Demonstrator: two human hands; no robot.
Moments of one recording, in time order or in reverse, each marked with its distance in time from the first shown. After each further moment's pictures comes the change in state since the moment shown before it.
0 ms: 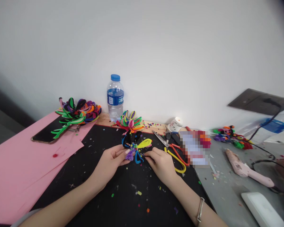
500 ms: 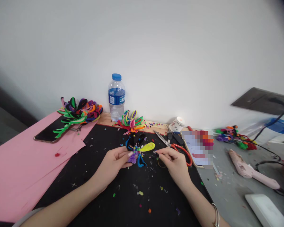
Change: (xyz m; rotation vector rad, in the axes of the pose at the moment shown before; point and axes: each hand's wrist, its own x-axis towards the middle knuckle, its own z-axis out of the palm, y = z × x) left_hand 0.000 -0.006 -0.002 0.041 -0.081 -0.022; right_hand -0.006 0.007 -0.021 0.524 0.179 0.366
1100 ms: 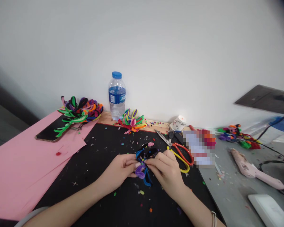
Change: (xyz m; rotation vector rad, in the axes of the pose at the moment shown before) left_hand -0.002 -0.008 0.012 0.009 -0.224 -0.062; right_hand -0.015 -0.022 0.013 -0.378 -0.070 -0.477
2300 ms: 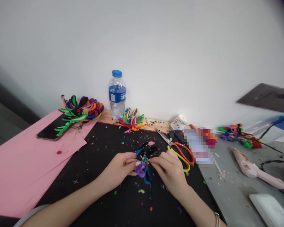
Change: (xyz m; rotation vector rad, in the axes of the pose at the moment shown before) left_hand 0.000 0.002 -0.001 -0.001 0.002 -0.007; right_hand -0.005 0.006 -0.002 0.000 -0.012 0.024
